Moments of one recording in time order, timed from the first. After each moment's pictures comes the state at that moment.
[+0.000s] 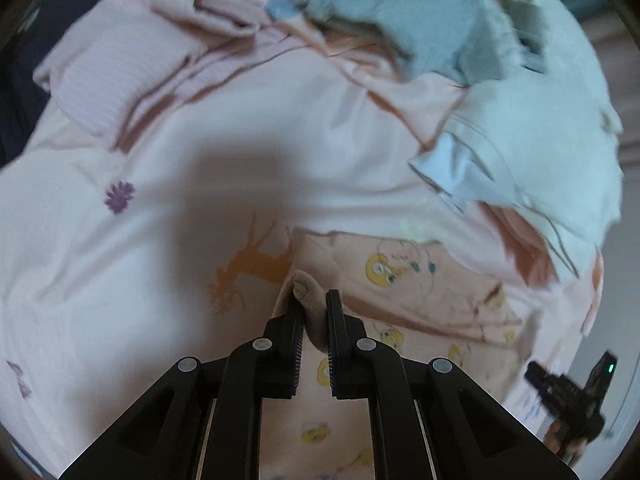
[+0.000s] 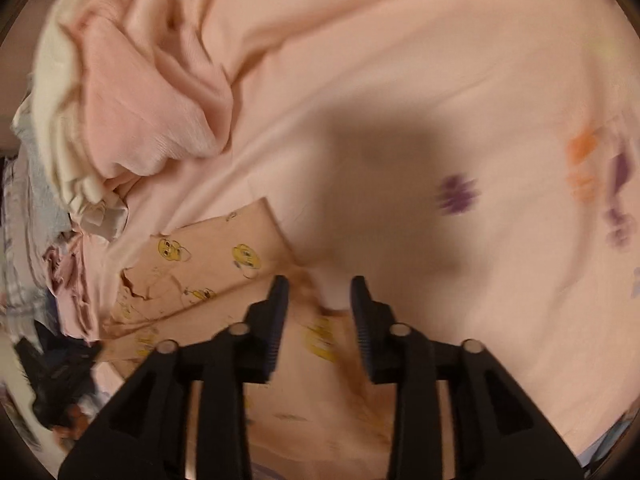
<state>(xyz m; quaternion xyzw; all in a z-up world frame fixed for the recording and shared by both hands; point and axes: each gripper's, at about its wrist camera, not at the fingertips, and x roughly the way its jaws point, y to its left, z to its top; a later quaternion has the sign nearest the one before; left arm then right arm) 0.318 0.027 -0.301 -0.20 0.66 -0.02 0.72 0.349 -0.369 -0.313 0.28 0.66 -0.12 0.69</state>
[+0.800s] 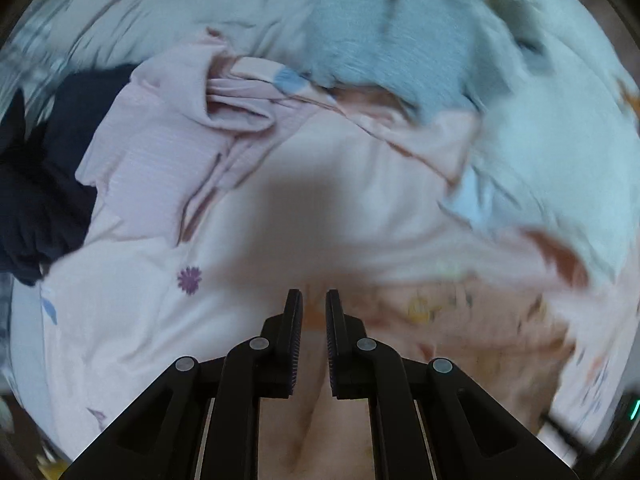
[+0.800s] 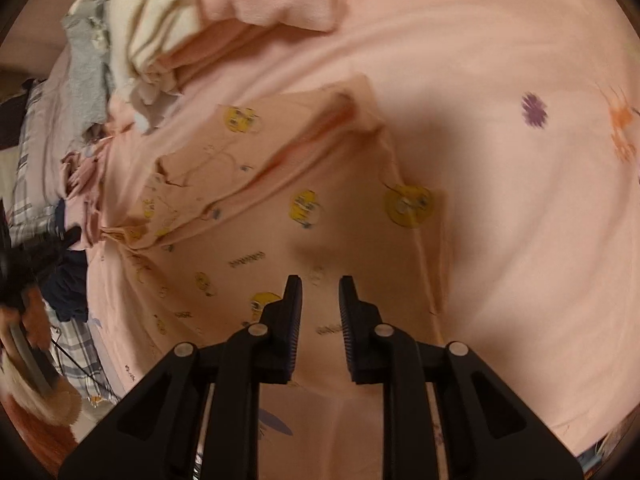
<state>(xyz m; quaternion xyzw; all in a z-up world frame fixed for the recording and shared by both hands) 0.348 0.036 -0.266 -0.07 0.65 0.02 0.76 0.323 -0.292 -0.314 0.27 0.69 -0.01 0.67</state>
